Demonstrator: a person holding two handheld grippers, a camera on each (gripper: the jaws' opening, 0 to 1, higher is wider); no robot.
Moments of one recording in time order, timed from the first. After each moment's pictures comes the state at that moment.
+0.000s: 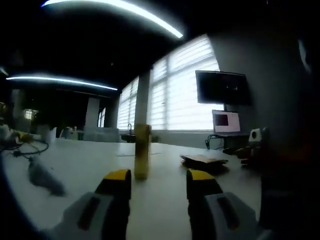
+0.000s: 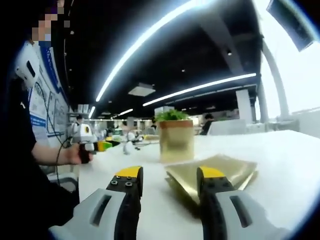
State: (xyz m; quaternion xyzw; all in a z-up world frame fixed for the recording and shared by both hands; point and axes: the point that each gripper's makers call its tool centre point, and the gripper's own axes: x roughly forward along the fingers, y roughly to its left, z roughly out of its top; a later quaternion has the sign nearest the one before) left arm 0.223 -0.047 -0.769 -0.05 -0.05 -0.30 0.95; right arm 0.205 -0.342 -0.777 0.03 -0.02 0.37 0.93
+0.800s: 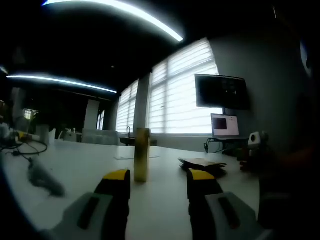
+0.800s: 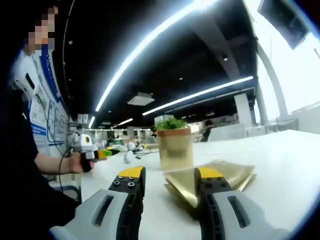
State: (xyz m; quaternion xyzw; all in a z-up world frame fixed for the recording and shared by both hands) left arm 0.214 -0.050 -0.760 -0.05 -0.07 -0.31 0.95; right arm 0.199 -0.343 -0.766 0.05 -0.05 0.37 0.93
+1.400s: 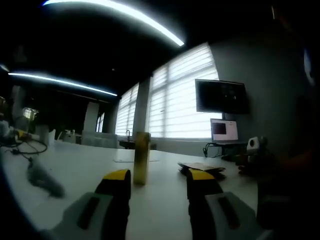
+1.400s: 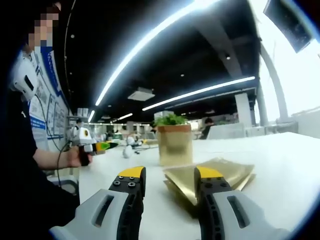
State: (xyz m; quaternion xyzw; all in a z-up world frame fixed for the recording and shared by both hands) left arm 0.211 -0.053 -0.755 -0.07 -0.08 -0.31 0.94; right arm 0.198 -0.336 -0.771 0.03 -0.04 0.37 0.93
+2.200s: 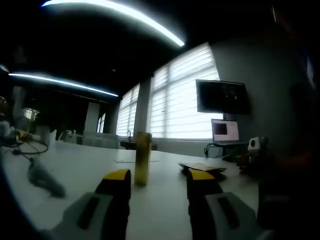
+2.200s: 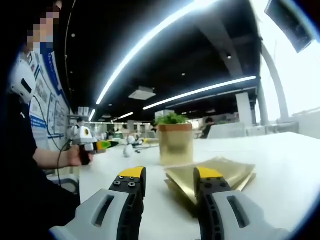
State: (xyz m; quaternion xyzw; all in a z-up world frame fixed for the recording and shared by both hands) left arm 0.212 -0.051 -0.755 -0.07 -0.08 -0.31 0.95; right arm 0.197 -0.339 -0.774 0.03 -0.04 0.37 0.93
